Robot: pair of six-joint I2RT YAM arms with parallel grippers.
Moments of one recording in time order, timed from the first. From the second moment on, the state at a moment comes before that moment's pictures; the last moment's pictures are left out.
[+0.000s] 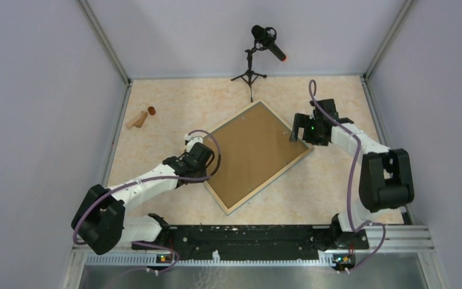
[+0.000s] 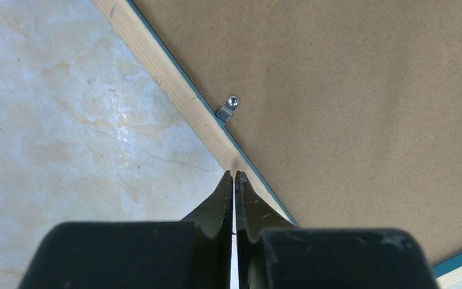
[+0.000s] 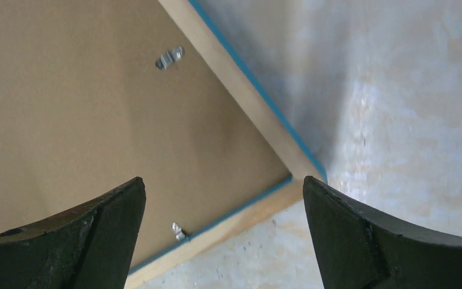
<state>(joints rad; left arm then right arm) -0.65 1.25 0.67 -0.48 -0.31 -0.63 0.16 1.51 0.97 -0.41 -0.10 0.30</state>
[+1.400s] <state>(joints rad) -0.55 1.29 0.56 -0.22 -0.27 -0.85 0.19 1.16 0.52 -0.28 -0.05 0.59</state>
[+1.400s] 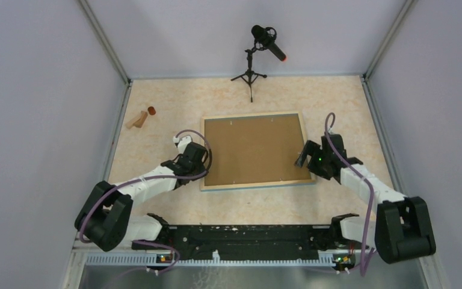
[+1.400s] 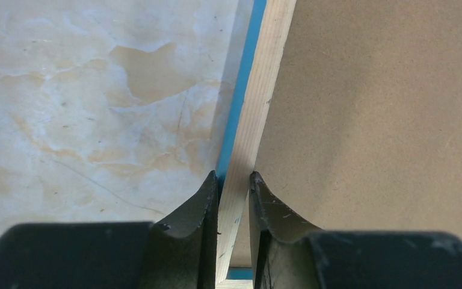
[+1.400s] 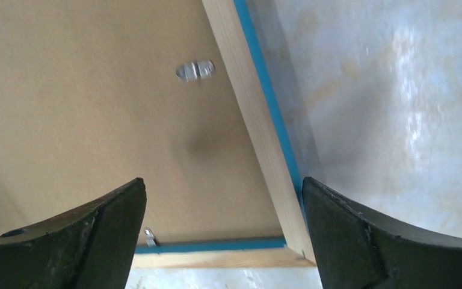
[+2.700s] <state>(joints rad) -0.48 1.27 0.50 -0.09 -0.15 -0.84 0.24 1.69 1.07 -0.71 0.27 1.07</state>
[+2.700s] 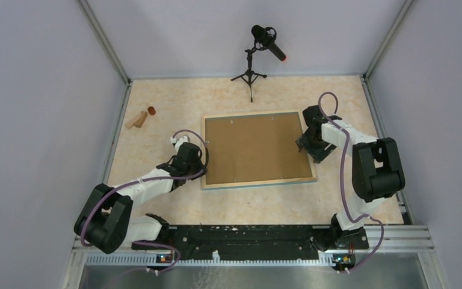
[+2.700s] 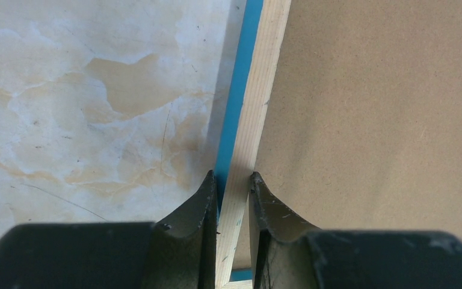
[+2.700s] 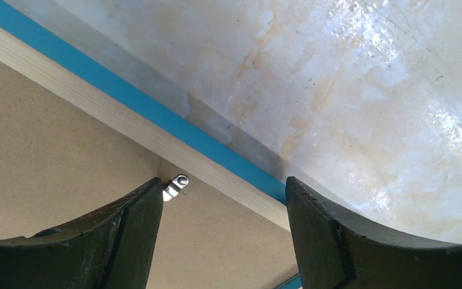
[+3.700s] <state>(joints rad) -0.47 1.27 0.49 -0.08 -0.12 -0.83 0.26 1.71 1.06 -0.65 0.32 0.96</state>
